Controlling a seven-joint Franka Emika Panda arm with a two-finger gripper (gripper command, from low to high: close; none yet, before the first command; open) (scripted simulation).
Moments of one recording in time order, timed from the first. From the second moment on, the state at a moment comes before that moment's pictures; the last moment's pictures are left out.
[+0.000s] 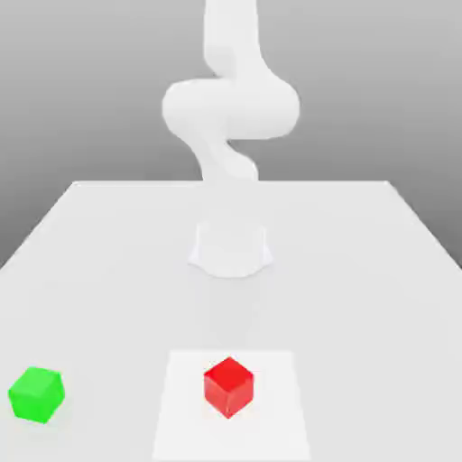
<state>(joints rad) 0.01 -0.71 -0.01 -2.34 -0.03 2.35 0.74</state>
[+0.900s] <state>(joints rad) 0.06 0.27 -0.05 -2.69 0.07 2.95 -0.03</state>
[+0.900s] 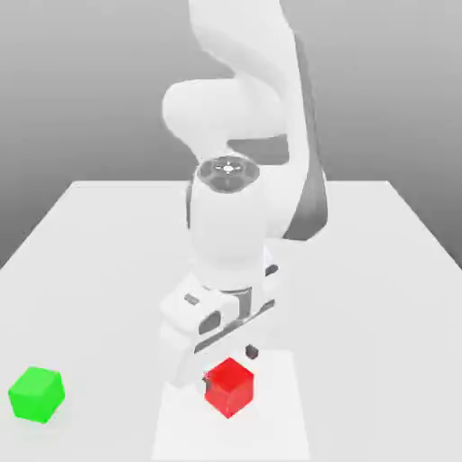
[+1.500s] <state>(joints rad) -0.03 0.08 -0.14 -2.65 0.04 2.72 0.14</state>
